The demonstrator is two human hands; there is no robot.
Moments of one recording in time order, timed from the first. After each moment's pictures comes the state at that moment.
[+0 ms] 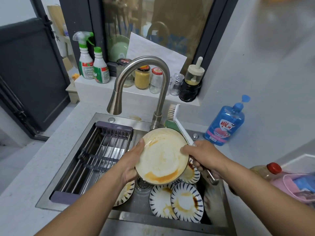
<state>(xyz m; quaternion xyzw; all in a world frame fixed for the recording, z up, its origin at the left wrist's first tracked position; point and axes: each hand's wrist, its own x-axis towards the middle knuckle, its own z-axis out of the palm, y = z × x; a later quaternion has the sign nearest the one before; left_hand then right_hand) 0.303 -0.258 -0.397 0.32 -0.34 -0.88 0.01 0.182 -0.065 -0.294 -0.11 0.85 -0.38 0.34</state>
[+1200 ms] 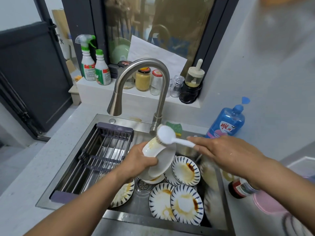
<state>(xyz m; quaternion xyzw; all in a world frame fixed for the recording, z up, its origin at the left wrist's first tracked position) 0.315 -0.240 -0.364 0.24 -0.68 -0.69 0.07 0.175 -0.028 -0.224 -0.49 0.86 0.07 0.10</state>
